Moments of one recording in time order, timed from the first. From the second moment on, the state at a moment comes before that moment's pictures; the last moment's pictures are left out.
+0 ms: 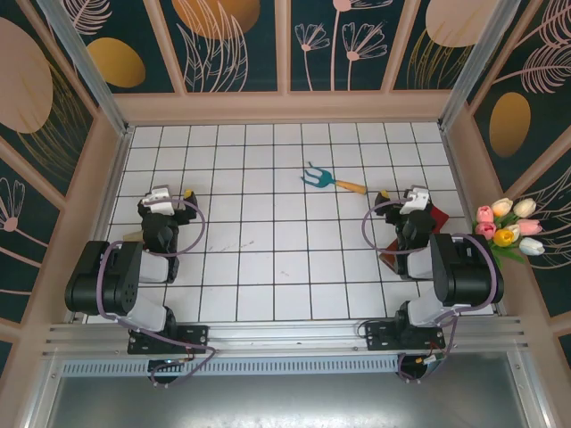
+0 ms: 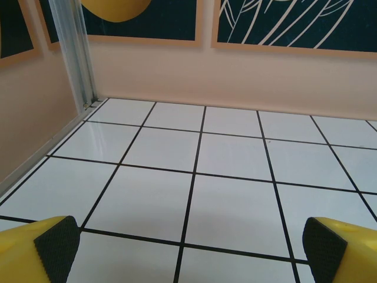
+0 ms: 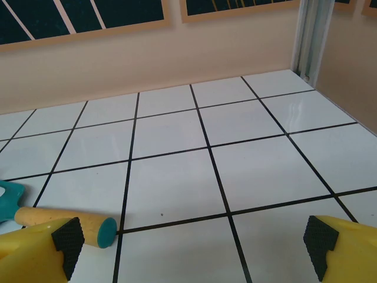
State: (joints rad) left arm -0.02 1.53 0.22 1.19 -0.14 -0.08; right arm -0.02 1.54 0.21 1.16 0.04 0.11
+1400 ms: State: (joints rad) left arm -0.02 0.93 0.19 0.79 -0.22 -0.28; right arm 0.02 1.17 0.59 0.32 0.03 0.32
